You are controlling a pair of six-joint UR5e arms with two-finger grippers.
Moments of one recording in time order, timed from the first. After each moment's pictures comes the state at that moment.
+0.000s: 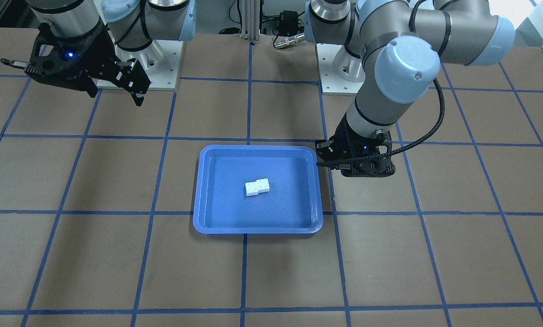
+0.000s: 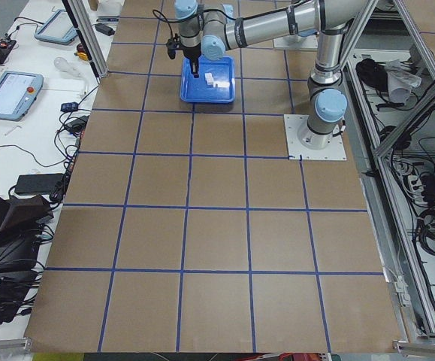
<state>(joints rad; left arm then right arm) -1.63 -1.73 -1.62 -1.44 1.50 -0.10 1.55 -1.67 1.66 -1.54 -1.57 0.19</state>
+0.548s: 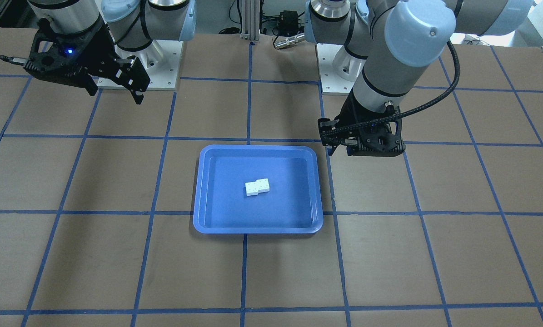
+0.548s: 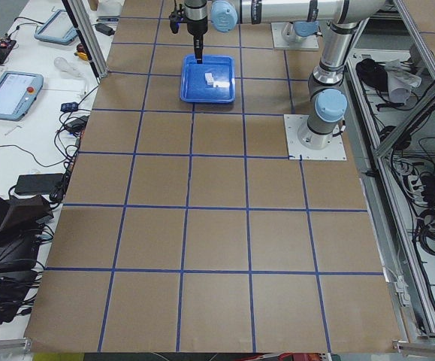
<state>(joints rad) -1.64 -1.64 -1.59 -1.48 1.56 -0.08 1.55 -1.68 1.66 -1.53 -1.56 0.18</state>
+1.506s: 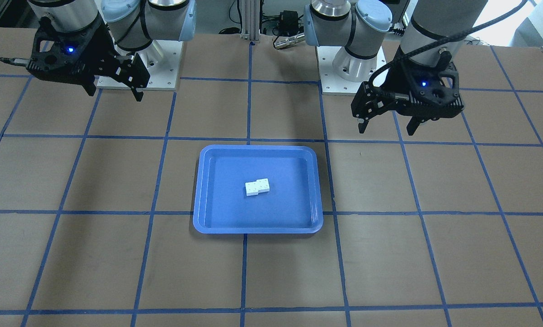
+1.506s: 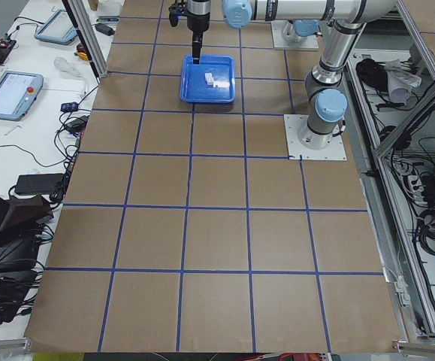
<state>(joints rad) -1.54 -1.56 -1.59 -1.47 1.58 0.08 1.55 -1.68 1.66 -1.53 -1.56 0.10</state>
